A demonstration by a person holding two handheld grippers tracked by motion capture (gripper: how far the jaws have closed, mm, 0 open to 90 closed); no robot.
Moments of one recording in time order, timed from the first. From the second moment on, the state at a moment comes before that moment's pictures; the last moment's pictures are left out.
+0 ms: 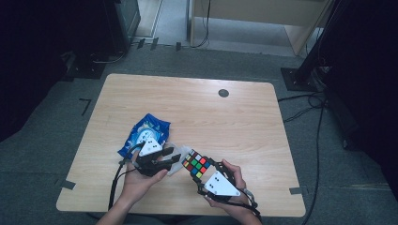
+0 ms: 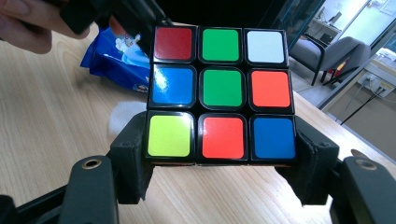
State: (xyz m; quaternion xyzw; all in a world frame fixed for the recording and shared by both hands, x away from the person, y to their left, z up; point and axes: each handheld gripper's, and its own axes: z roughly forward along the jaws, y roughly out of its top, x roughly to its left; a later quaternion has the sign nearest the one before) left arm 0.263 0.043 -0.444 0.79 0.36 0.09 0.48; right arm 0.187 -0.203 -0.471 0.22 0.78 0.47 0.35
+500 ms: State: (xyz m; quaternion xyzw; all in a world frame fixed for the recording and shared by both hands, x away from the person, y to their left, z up) left arm 0.258 0.036 -0.428 0.77 0.35 -0.07 0.53; right arm 0.184 -0.199 -0.471 0.21 0.78 0.48 0.36
